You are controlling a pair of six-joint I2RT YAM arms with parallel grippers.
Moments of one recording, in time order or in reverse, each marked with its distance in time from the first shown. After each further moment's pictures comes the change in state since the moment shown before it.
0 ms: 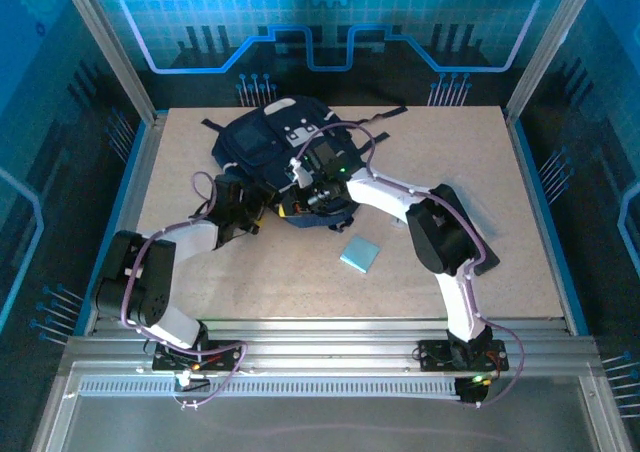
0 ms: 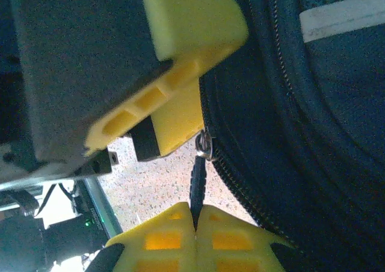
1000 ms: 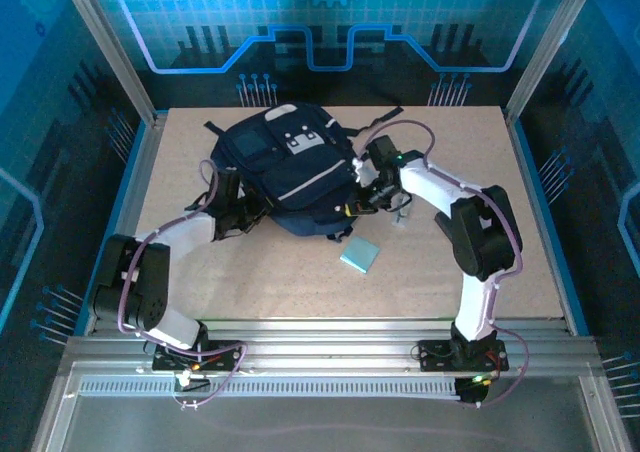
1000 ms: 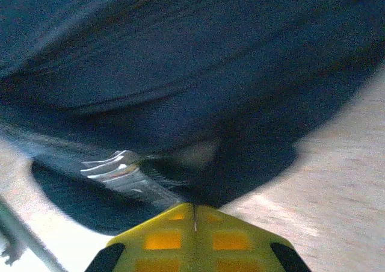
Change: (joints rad) left arm 0.029 -0.032 0.106 -0.290 0.090 0.379; right arm -0.313 -0.201 -0.225 -0.313 0.232 -0.302
